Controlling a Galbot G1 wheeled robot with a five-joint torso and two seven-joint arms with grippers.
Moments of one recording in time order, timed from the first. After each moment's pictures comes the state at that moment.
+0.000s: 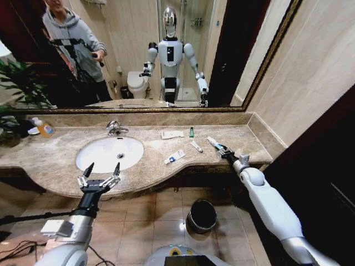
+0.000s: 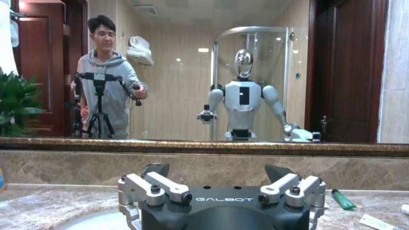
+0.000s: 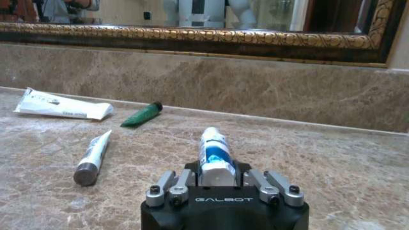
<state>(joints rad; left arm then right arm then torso) 1.84 -1.36 -0.82 -2.47 -0.37 0.04 0.05 -0.89 1.02 0.42 1.40 0.45 -0.11 -0.22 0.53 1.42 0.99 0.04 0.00</state>
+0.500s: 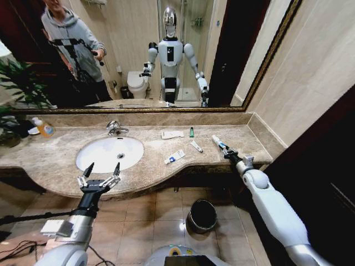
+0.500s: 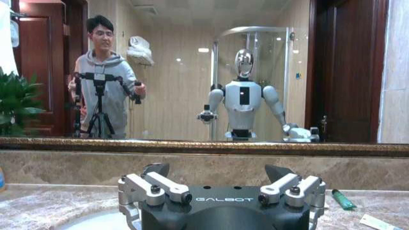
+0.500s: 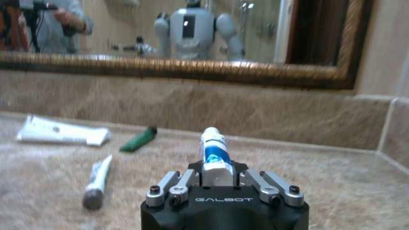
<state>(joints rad) 1.84 -1.36 -0.82 -2.47 -0.37 0.04 0.05 -1.01 1.02 0.51 1.56 0.47 -0.09 -0.17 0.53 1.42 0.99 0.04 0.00</state>
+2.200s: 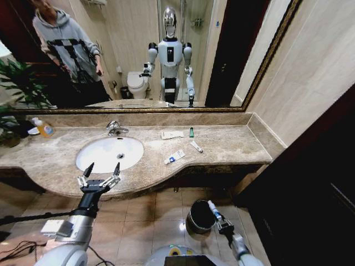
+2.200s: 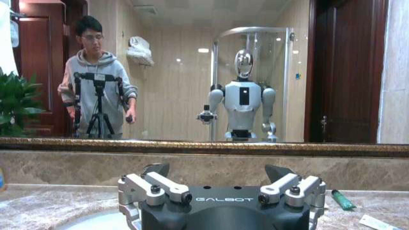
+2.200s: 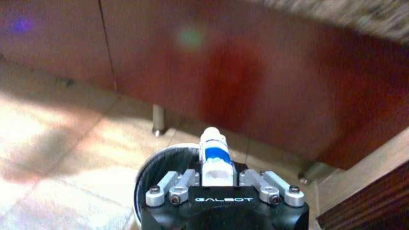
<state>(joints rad) 1.84 -1.36 -0.82 -2.47 -0.37 0.04 0.05 -1.49 1.39 0.59 1.28 -0.16 0.12 -0.19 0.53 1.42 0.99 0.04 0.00</state>
